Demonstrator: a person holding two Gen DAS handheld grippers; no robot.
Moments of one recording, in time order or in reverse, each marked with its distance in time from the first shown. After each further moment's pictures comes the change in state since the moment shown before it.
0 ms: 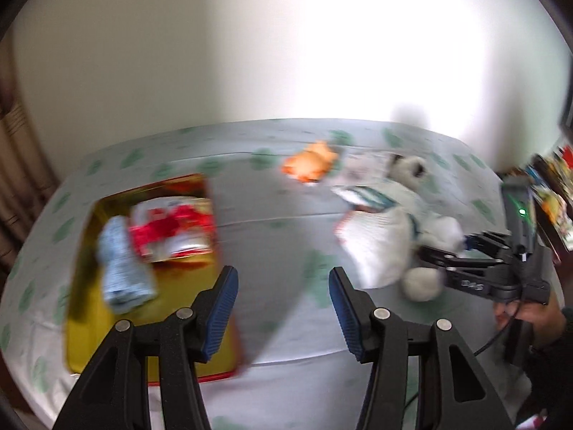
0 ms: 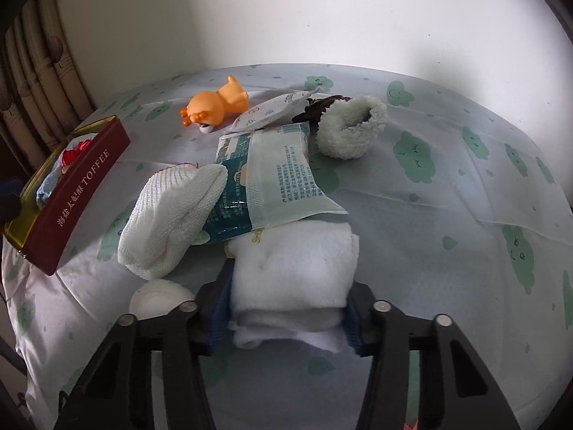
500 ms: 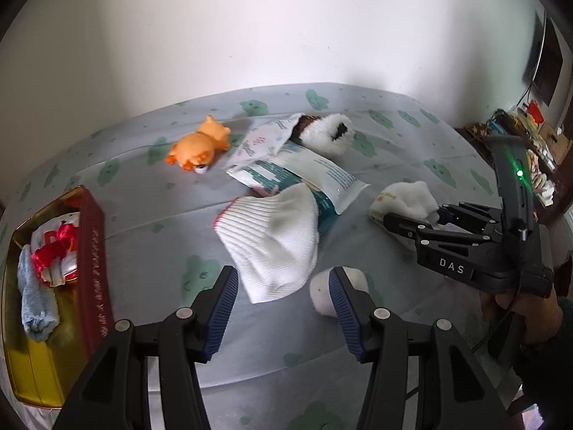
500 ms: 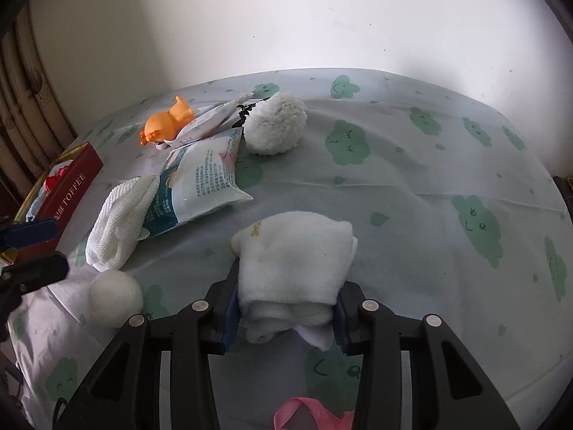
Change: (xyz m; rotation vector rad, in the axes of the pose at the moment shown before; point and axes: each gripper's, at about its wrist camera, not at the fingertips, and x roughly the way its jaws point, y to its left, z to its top) left arm 0.057 -0.086 0.006 0.138 0.106 -0.133; right arm -0.013 -0.051 -0.017 0.103 -0.042 -0.038
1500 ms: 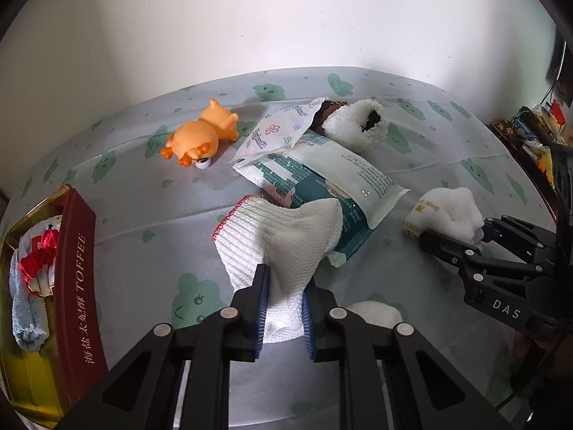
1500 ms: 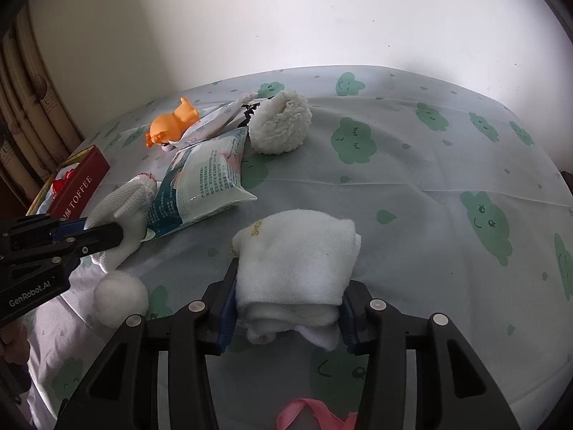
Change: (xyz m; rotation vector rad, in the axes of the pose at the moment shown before) left arm 0.044 0.007 0.015 -0.040 0.040 0.075; right arm 0.001 -0.006 0.000 0.018 0.002 0.045
